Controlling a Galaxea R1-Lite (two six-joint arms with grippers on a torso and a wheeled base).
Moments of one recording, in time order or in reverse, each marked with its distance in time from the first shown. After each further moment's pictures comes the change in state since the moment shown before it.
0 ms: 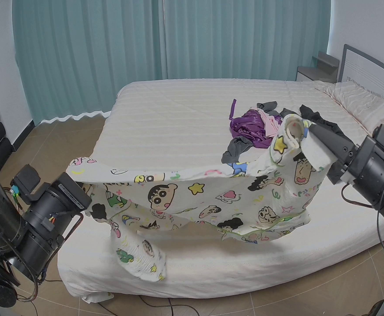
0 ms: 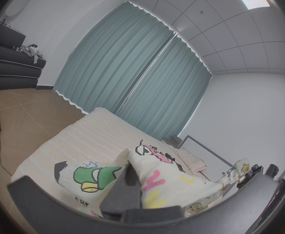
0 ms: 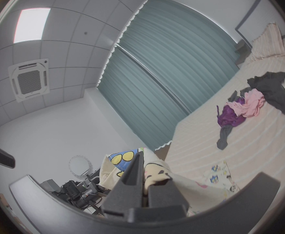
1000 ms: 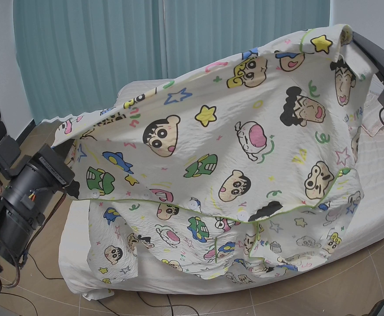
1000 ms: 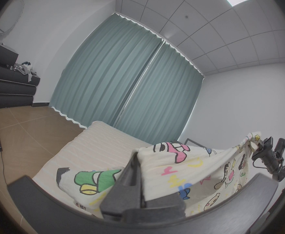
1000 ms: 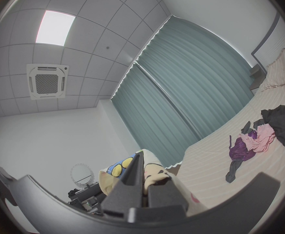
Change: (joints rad) left arm 0.021 -0.109 -0.122 0.121 -0.005 0.151; right arm -0.104 -0.129 -0.419 0.342 0.066 -0.054
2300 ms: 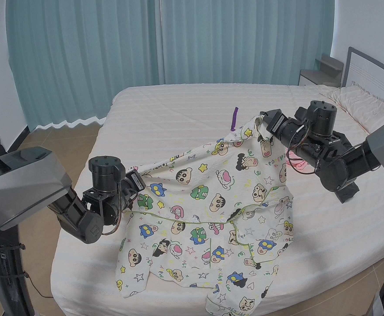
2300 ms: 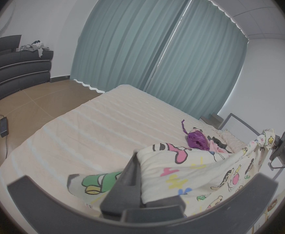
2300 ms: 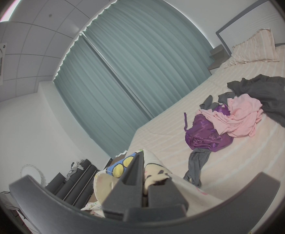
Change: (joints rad) left arm 0.265 0.915 -0.460 0.023 -0.135 -0.163; right arm -0.138 0.888 -0.354 -0.100 -0.122 0.010
